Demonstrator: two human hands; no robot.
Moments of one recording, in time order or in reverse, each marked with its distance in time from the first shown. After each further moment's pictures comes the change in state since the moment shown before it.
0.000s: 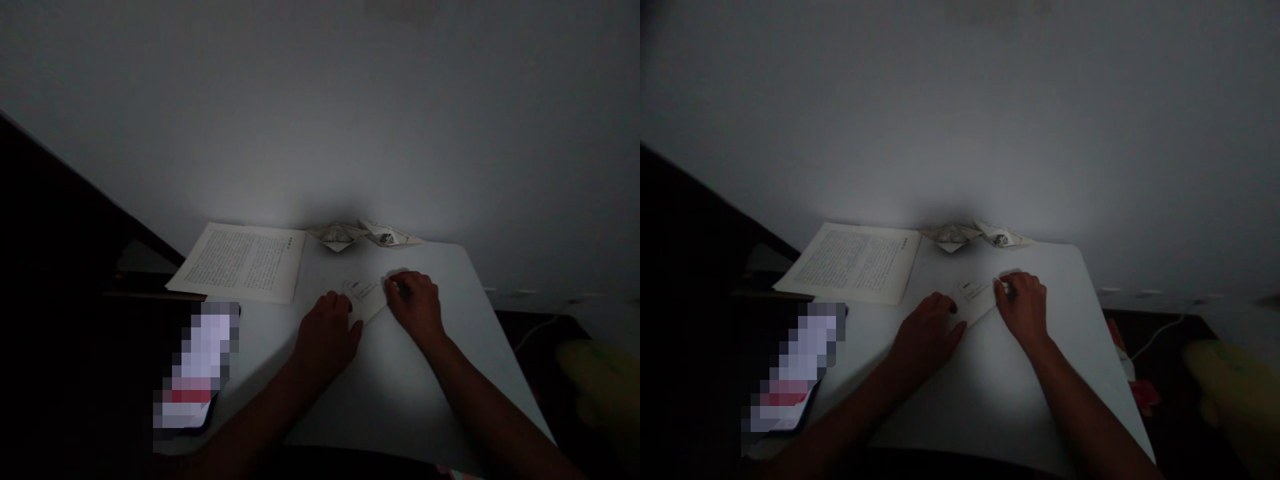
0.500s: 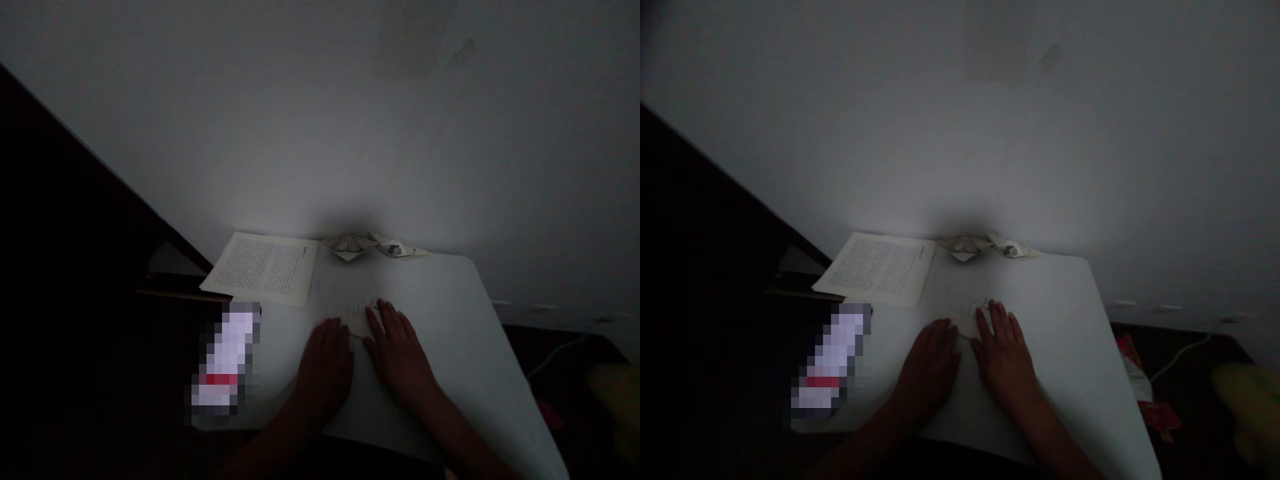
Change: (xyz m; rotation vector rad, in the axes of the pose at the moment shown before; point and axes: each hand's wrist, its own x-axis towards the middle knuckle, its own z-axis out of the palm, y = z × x) left_hand -0.058 -0.016 0.023 0.326 0.159 0.166; right_hand -0.072 -0.052 -0.009 -0.188 -0.325 -0.305
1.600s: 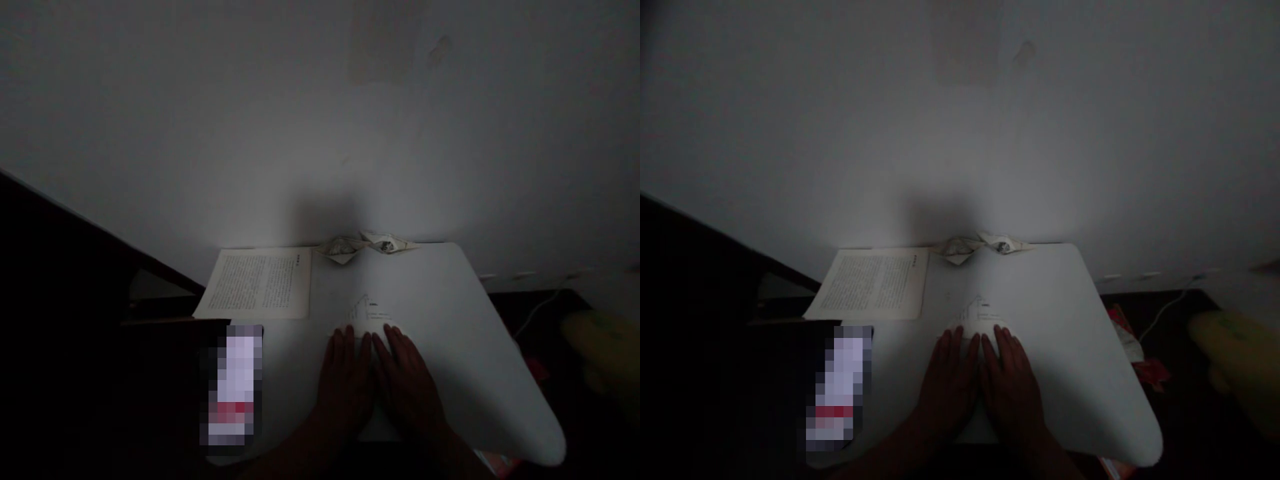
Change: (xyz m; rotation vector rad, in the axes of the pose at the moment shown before) left_hand -0.013 0.005 0.011 0.032 -0.049 0.095; right_hand -0.034 -0.037 0.009 -0.026 0.104 0.131
